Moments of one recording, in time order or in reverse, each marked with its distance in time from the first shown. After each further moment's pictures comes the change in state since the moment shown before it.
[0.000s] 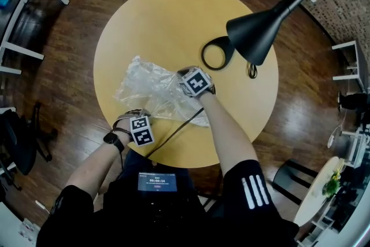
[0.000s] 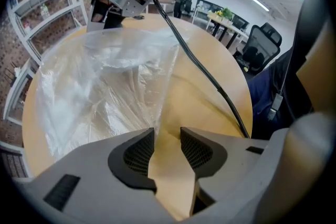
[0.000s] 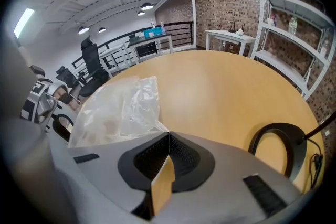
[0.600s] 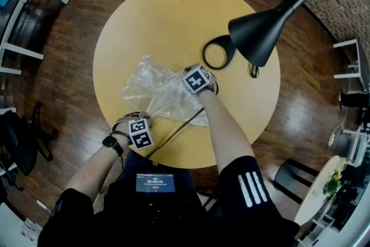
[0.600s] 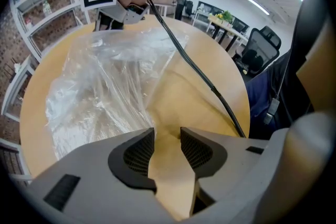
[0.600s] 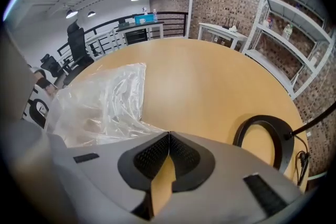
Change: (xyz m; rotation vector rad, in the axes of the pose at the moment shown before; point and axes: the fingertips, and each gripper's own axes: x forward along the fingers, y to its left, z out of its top) left arm 0.000 -0.007 -0.005 -0.020 -0.009 -0.018; right arm 0.009 -0.033 -0.010 -0.010 0.064 -0.137
